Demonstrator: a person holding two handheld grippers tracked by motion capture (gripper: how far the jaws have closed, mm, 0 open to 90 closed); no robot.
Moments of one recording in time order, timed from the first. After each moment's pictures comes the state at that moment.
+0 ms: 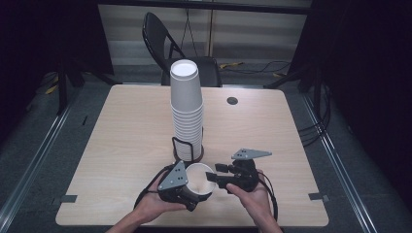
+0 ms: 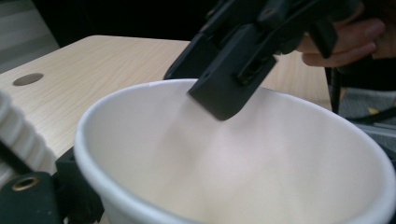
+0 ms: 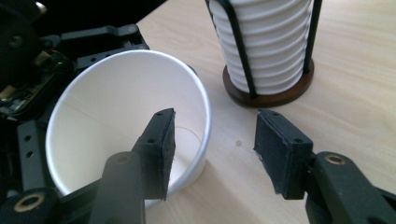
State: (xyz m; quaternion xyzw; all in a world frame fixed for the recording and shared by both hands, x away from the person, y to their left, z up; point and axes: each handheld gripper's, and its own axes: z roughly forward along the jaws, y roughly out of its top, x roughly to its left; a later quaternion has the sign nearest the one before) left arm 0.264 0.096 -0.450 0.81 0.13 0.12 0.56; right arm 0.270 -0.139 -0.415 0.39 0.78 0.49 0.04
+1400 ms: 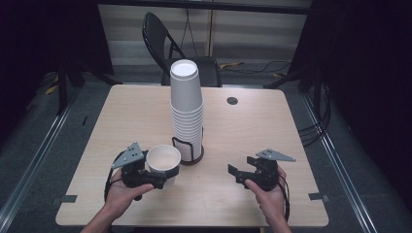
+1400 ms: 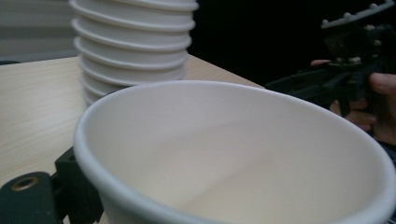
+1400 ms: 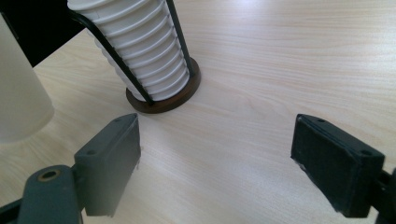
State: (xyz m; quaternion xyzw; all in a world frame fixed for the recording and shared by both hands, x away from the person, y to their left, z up) left arm 0.281 0.186 -0.422 0.72 0.31 0.12 0.61; right arm 0.275 -0.190 -0.433 0.49 0.72 0.47 0.15
